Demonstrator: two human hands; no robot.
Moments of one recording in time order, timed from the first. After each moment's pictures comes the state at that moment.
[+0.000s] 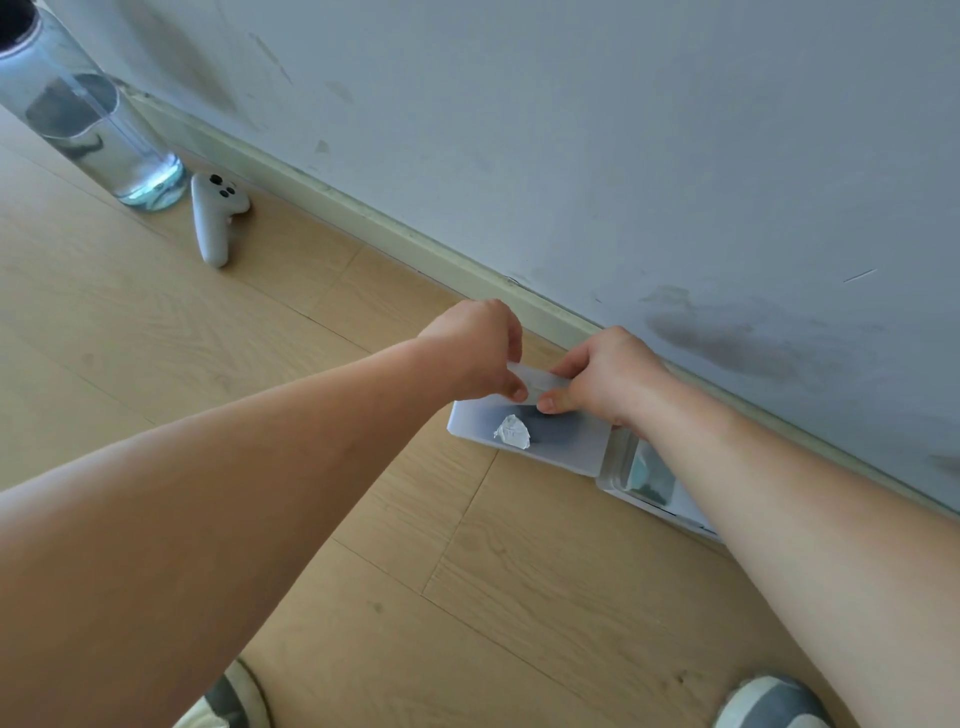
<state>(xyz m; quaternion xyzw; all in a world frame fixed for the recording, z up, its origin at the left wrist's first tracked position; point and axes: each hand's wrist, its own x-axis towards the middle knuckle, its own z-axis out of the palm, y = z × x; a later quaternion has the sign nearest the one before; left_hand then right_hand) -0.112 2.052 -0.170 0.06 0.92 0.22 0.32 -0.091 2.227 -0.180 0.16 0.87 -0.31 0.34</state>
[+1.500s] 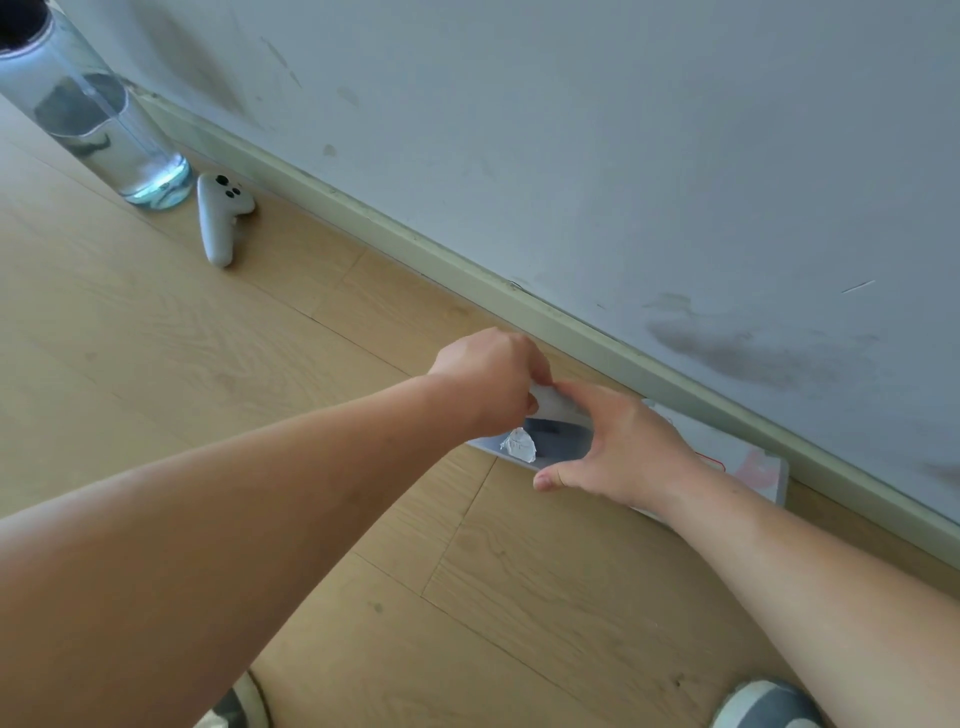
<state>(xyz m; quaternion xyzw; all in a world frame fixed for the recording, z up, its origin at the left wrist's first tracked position) -0.086 2.060 -0.165 0.11 0.93 0.20 0.30 -0.027 2.240 -0.173 -0.02 0.91 -0.29 0.29</state>
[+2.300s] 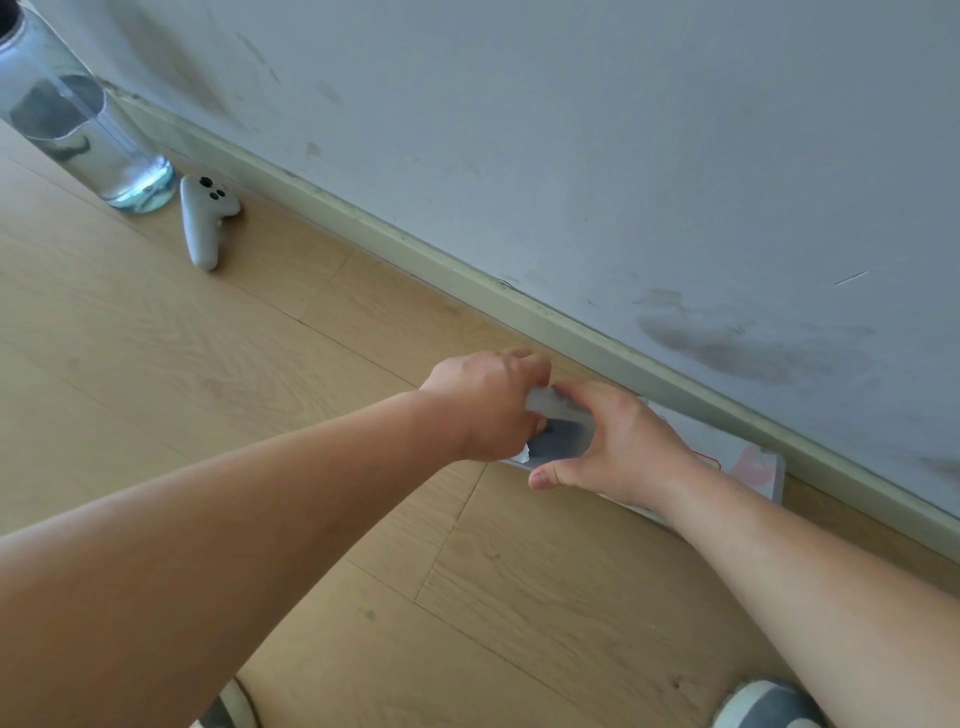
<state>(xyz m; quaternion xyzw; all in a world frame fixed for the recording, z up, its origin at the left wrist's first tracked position) -0.074 2.064 -0.174 0.21 0.92 0.16 0.29 -0.030 2.248 -0.183 -0.01 0.91 -0.30 0.28</state>
